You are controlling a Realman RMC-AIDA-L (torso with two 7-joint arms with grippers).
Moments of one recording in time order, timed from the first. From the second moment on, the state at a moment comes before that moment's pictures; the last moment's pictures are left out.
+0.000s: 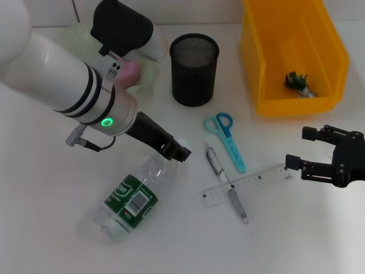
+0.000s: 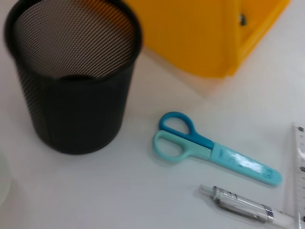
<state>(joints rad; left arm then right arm) -0.63 -2.08 1.64 1.21 2.38 1.28 -2.64 0.15 2.08 -0.96 -0.90 -1.71 -1.49 1.37</state>
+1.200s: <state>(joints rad) -0.29 -2.07 1.37 1.51 2.11 1.32 -2.10 0.15 2.08 -0.96 -0.92 -1.71 -1.50 1.42</state>
